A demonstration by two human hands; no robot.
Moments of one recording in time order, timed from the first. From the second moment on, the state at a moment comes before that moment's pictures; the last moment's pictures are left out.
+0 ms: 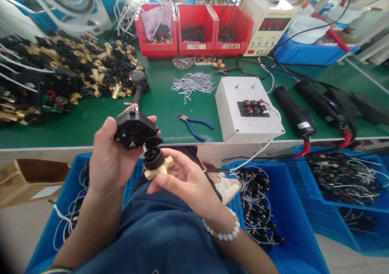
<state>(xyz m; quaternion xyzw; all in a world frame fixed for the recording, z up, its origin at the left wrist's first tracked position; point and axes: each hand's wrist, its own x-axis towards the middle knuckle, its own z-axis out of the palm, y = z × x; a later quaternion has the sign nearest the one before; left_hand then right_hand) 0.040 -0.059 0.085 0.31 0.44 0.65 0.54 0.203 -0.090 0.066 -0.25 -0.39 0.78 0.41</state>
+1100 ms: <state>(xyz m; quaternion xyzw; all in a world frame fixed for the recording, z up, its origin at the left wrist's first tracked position) 0.040 -0.078 0.090 0.42 0.46 0.63 0.46 0.200 -0.093 0.062 -0.26 -0.42 0.76 0.42</state>
